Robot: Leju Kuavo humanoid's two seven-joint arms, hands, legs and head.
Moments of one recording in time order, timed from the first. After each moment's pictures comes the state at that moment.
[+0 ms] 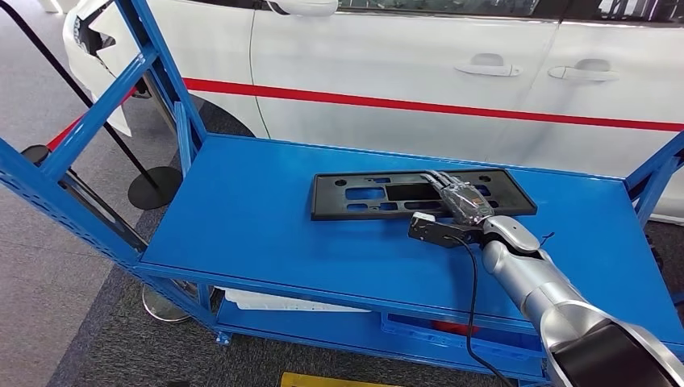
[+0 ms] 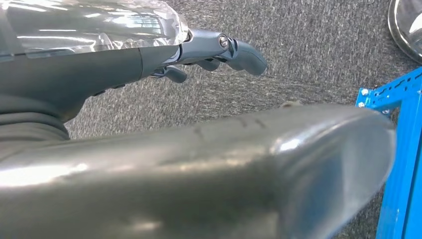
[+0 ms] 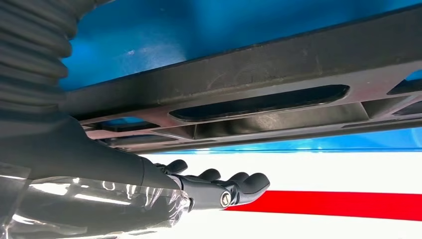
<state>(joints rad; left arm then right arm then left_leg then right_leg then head) -0.08 0.00 -1.00 -0.16 1.34 0.44 -0.48 -0.94 -0.07 0.77 -0.37 0.61 -0.34 -0.43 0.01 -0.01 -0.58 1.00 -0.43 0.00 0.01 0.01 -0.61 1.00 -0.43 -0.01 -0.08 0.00</state>
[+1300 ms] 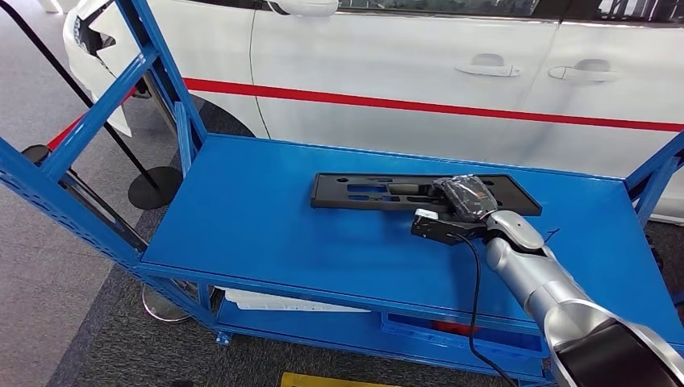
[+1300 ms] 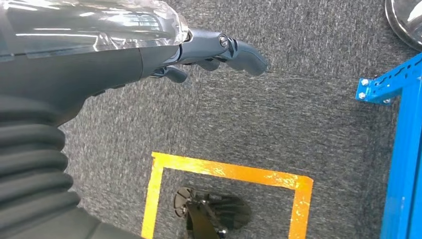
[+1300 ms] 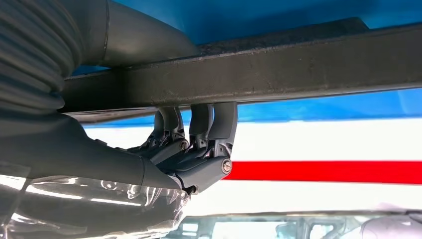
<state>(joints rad) -0.08 0.01 -1.03 -0.16 1.32 0.43 -0.47 -0.95 -0.08 0.77 -0.41 0.62 -0.41 -0.44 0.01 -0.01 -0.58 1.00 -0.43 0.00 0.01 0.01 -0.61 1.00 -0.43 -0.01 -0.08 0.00</state>
